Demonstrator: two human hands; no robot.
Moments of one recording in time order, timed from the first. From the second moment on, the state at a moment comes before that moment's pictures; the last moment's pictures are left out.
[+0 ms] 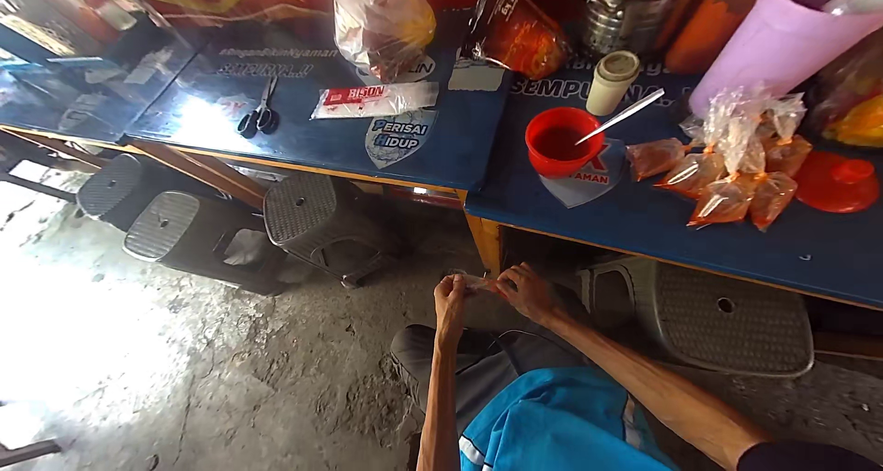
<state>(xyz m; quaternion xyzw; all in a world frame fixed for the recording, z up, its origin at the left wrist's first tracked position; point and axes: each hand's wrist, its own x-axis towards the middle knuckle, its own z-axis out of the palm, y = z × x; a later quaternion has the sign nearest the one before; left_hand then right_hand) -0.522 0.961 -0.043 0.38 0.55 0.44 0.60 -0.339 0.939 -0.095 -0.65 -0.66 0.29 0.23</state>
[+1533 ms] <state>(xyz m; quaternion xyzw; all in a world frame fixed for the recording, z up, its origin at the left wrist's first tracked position) -0.537 0.950 -0.026 0.62 0.38 0.46 0.51 -0.357 0.987 0.037 -0.49 -0.65 0.50 0.29</state>
